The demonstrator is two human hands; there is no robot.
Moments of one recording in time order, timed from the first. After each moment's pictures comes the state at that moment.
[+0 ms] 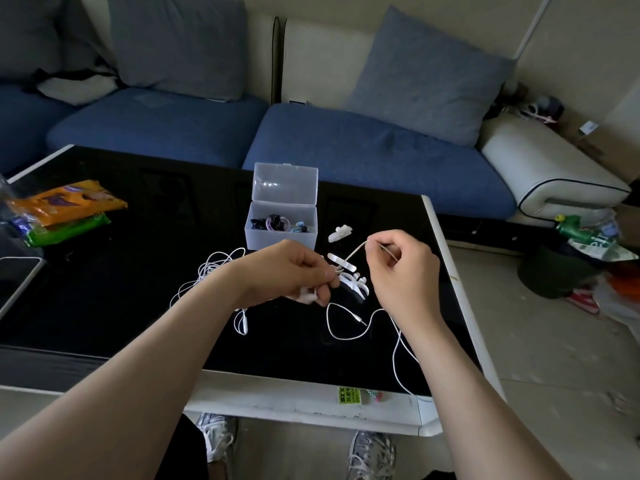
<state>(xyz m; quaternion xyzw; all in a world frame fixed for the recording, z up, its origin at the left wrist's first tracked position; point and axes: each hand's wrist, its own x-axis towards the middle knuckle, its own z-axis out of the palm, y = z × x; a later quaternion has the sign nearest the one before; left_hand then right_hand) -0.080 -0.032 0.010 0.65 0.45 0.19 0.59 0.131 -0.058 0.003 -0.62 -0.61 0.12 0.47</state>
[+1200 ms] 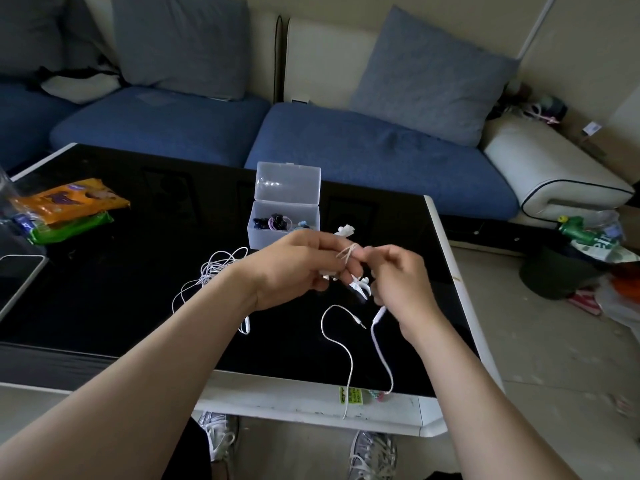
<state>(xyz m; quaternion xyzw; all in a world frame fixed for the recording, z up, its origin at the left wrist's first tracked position) -0.064 -0.032 0.014 0.57 0.35 0.30 0.68 0.129 -0.051 -0.006 -0.64 -0.49 0.40 0.44</state>
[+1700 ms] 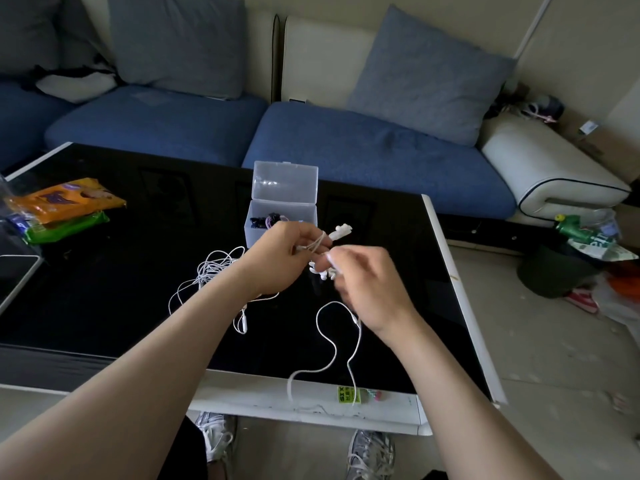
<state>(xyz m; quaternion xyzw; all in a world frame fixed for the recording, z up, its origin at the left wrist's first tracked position) -0.077 -0.022 0.007 0.72 0.49 0.32 0.38 0.099 -0.068 0.005 -0.52 -0.63 0.41 0.41</state>
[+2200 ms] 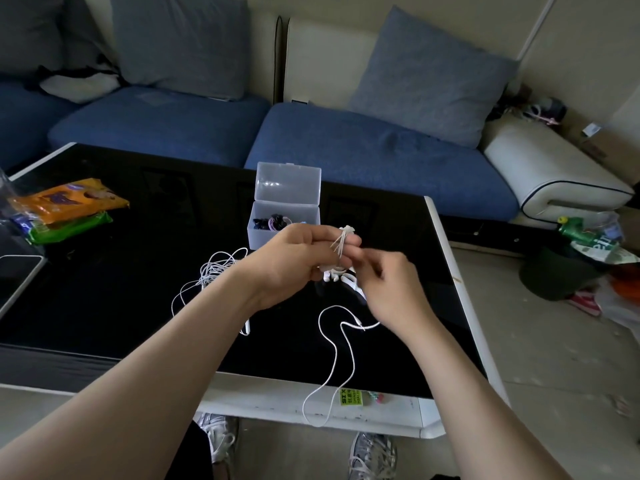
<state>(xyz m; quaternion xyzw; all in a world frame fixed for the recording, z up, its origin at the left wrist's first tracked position) -0.061 -0.031 0.016 0.53 0.38 0.37 0.66 0.126 -0.054 -0.008 -0.60 -0.68 0.24 0.35</state>
